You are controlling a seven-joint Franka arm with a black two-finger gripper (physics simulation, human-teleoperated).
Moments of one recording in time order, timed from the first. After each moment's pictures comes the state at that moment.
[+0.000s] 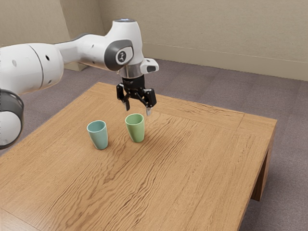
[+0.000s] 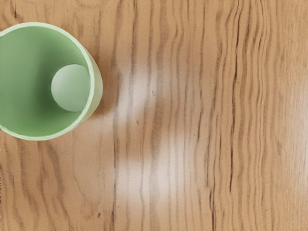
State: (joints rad) arm 0.00 0.50 -0.13 -1.35 0.04 1.79 -0.13
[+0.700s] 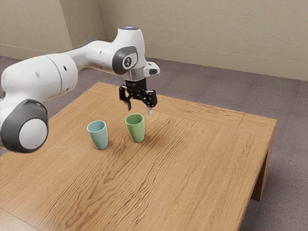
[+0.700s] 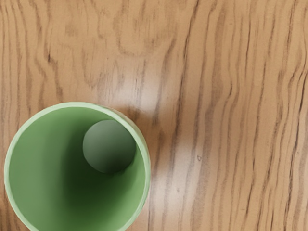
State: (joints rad) arm 0.00 0.73 -0.09 -1.09 0.07 1.77 -0.16
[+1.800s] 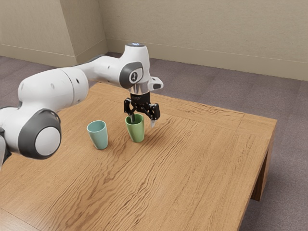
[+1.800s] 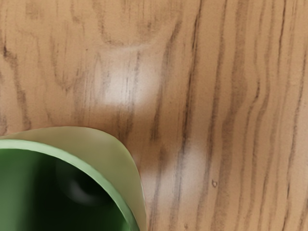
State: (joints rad) arm 0.00 0.87 -0.09 -1.00 0.07 1.78 -0.14
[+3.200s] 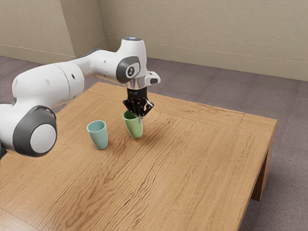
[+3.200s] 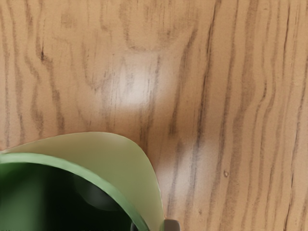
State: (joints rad) arm 0.00 0.81 -0.07 -1.04 0.08 1.77 -0.13
